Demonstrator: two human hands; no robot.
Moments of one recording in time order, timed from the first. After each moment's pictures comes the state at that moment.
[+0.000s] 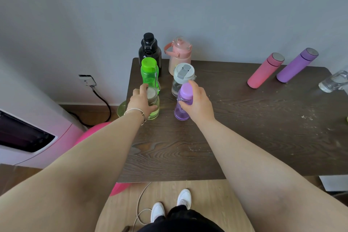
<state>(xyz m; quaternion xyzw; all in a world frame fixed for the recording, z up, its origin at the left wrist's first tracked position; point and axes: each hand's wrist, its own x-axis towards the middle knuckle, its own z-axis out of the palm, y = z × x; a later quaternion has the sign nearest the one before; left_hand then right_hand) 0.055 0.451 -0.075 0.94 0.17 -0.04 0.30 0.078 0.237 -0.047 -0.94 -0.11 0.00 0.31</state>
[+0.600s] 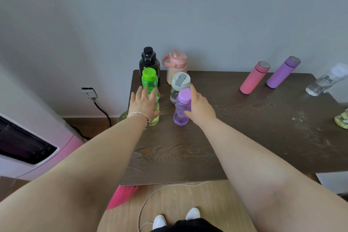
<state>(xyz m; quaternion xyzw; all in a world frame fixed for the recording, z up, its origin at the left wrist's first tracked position) 0.040 0.439 -0.041 1.00 0.04 0.01 0.03 0.073 0.226 -0.023 -0.98 -0.14 0.05 0.16</state>
